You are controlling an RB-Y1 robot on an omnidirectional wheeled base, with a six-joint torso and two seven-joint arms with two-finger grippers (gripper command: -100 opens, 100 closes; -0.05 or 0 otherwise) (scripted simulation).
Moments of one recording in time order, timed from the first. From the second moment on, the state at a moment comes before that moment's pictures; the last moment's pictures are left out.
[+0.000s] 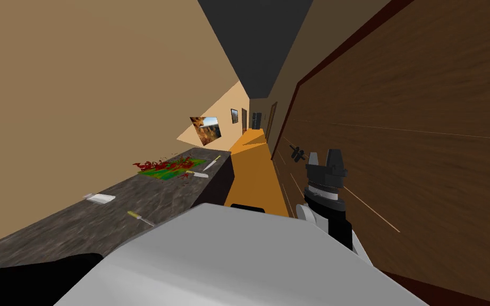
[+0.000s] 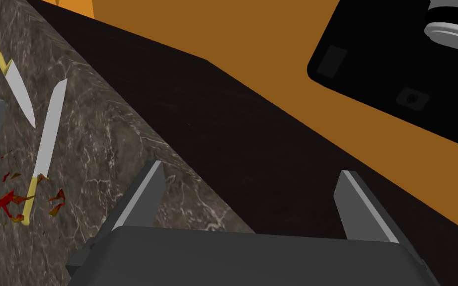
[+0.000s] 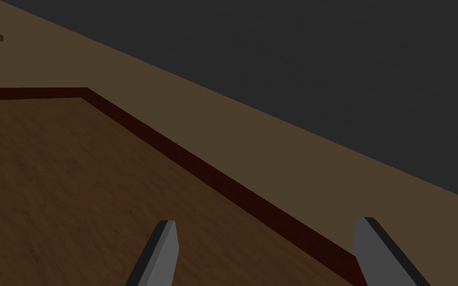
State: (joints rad) left arm 1.67 1.15 0.01 -1.97 0.31 -0.59 0.85; right arm 0.52 -0.05 -0.07 -2.36 0.02 -0.60 0.09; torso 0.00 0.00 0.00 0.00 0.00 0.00
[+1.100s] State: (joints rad) left arm 1.88 1.45 0.03 -1.82 0.28 -0.49 0.96; right arm 0.52 -0.05 -0.07 -2.36 0.02 -0.60 0.09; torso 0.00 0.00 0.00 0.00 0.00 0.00
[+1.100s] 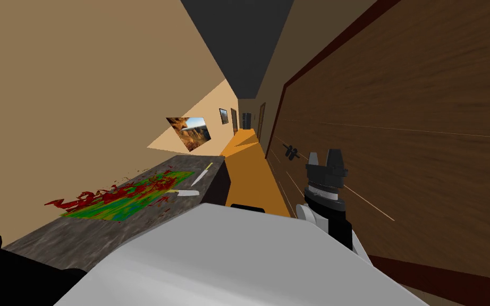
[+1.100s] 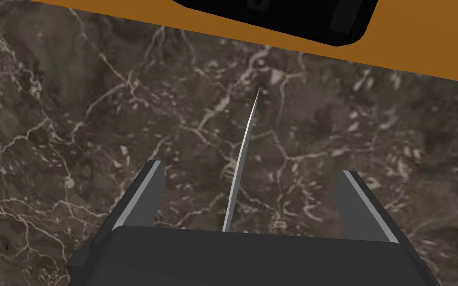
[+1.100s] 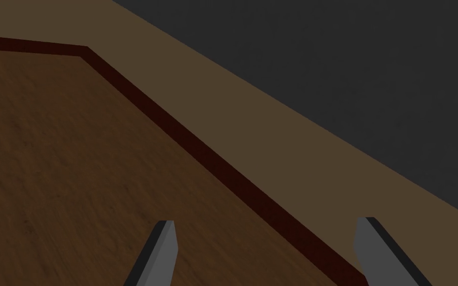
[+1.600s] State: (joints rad) left arm 1.90 1.56 0.01 -1.73 0.25 -0.42 0.99; right arm 0.52 -0.05 -0.07 -2.36 0.02 -0.60 0.09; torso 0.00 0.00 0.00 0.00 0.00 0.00
